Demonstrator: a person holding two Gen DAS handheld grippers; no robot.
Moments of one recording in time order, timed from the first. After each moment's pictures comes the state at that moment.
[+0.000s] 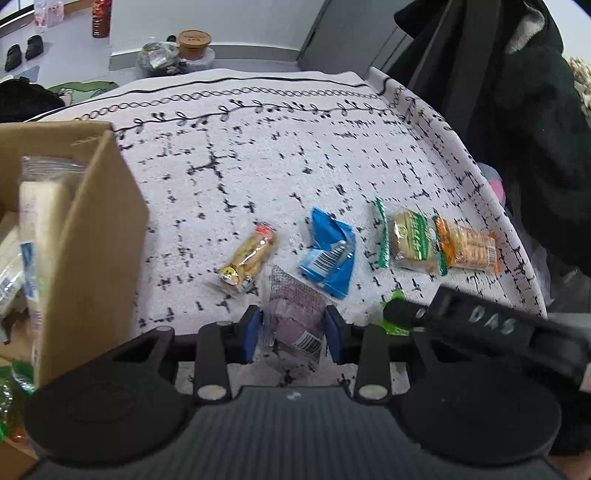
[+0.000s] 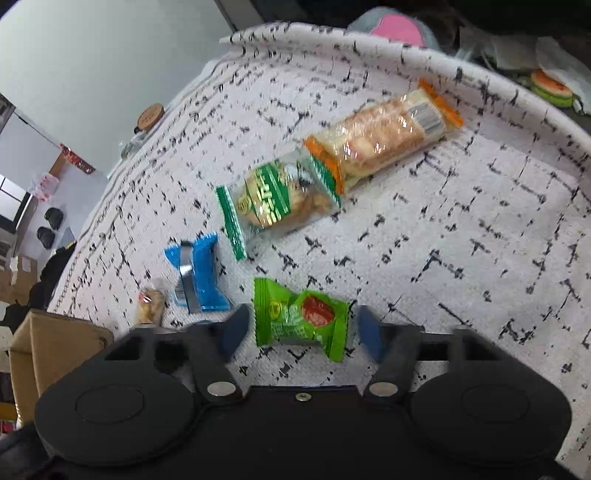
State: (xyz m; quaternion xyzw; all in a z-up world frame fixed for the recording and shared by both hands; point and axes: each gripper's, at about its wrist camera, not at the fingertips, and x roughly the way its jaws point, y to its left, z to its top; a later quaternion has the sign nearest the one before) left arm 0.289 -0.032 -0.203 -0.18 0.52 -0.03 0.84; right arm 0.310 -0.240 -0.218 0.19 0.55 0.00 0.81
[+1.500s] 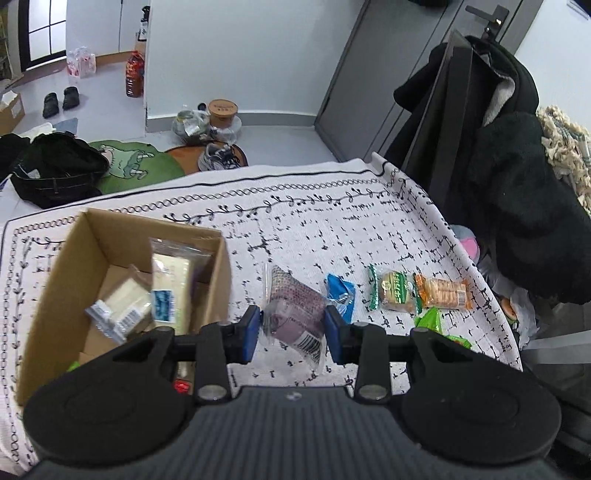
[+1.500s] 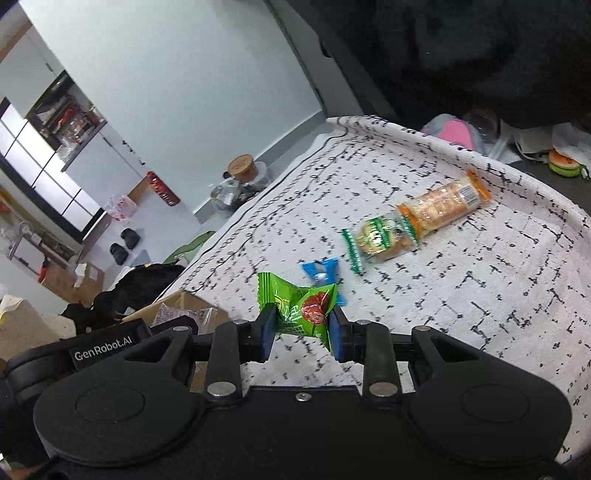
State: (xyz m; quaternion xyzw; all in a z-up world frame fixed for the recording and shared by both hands) left arm 0.227 0.002 -0.094 -0.16 0.44 0.02 0.88; right arm 0.225 -0.213 -0.106 0.21 0.43 0.10 0.87
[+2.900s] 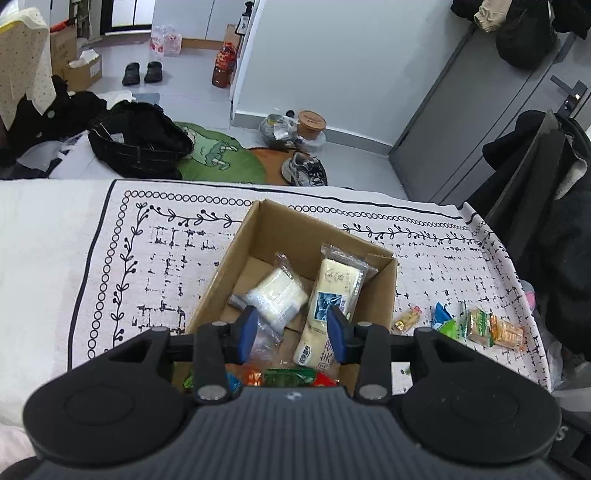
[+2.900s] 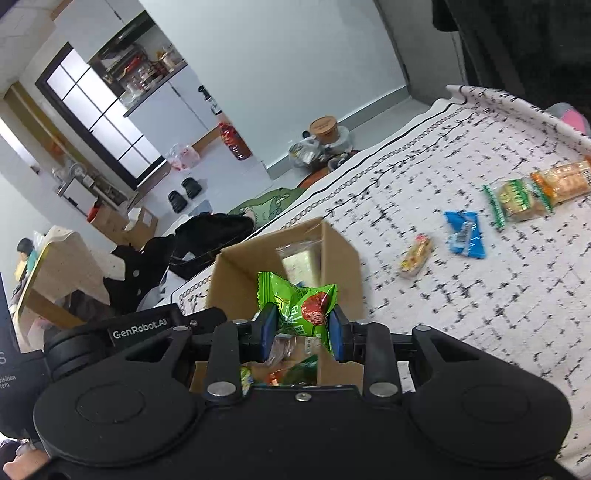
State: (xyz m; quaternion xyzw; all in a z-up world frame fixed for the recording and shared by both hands) left arm 0.172 0.129 -0.103 -0.23 0.43 0.11 0.87; right arm 0.198 -0.093 -0.100 0.17 0.44 0.21 0.85
